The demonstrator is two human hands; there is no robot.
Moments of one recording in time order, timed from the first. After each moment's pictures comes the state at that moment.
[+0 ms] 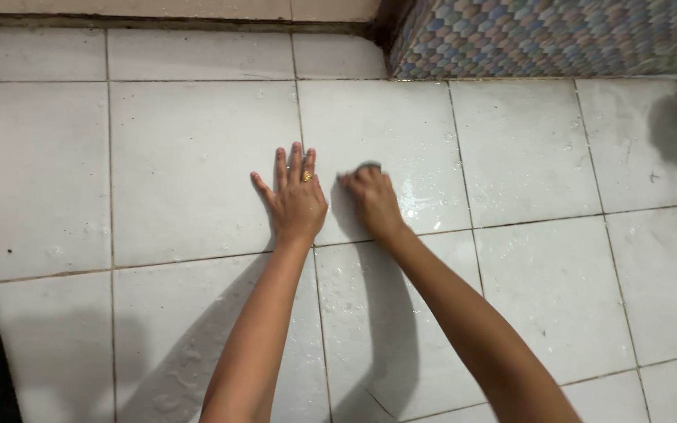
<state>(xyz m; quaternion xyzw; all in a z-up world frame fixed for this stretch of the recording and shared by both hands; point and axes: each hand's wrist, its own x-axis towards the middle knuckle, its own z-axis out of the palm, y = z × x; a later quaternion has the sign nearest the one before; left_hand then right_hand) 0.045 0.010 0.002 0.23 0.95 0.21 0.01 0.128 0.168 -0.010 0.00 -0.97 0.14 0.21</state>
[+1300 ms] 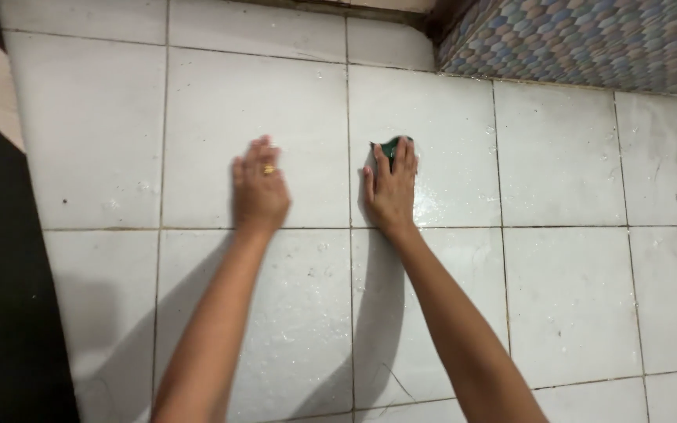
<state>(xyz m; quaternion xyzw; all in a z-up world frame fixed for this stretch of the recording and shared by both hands) 0.004 -0.124 -0.011 0.28 0.92 0.25 -0.10 0.109 0.104 0.005 -0.13 -0.96 0.12 0.22</state>
